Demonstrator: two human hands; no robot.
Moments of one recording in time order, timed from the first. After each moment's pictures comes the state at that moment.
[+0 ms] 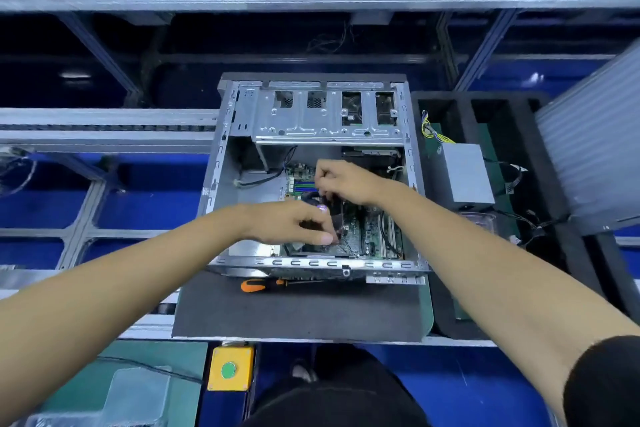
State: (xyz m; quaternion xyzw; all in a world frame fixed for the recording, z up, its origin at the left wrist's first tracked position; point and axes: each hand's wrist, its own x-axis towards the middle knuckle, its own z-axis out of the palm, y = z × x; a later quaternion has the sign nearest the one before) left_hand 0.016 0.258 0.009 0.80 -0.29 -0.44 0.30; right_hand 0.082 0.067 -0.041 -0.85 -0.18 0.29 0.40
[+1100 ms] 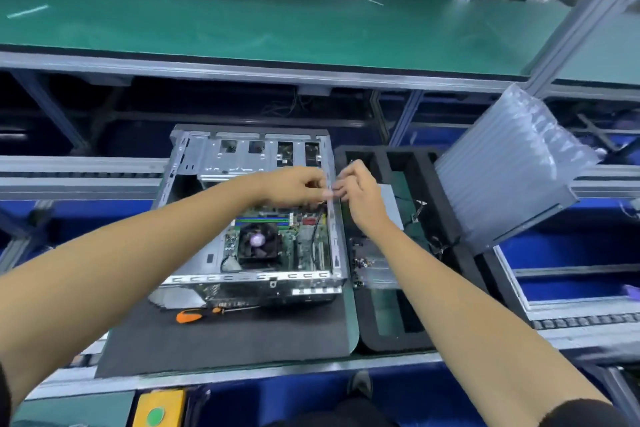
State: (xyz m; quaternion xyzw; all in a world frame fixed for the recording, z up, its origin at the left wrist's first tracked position) left_hand 0.062 0.137 0.086 0.86 -0.30 -0.28 0.32; right_hand 0.026 -0.052 0.025 -0.79 0.01 -0.06 0.60
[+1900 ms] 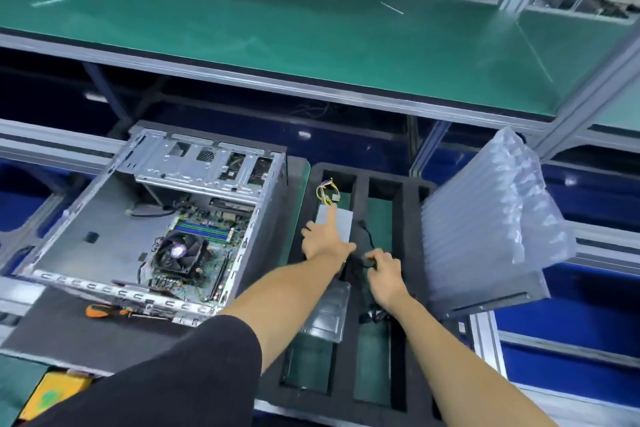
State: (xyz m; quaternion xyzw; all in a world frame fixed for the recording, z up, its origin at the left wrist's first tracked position) left_hand 0.088 -0.140 -0.049 0.93 0.20 -0.19 0.25; right_hand 0.040 -0.286 -0.078 -0.92 0.04 0.19 0.33
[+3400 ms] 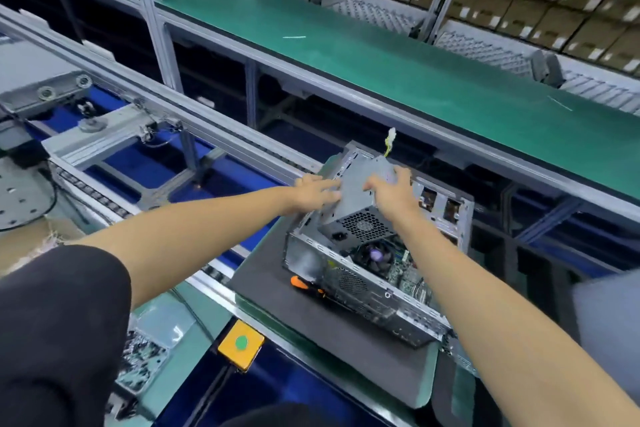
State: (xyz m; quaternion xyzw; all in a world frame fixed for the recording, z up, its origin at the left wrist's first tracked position) left_hand -0.026 0.357 0.054 0.92 0.09 -0.17 0.36; right_hand 0.016 0.160 0.096 -0.87 0.02 0.14 0.47
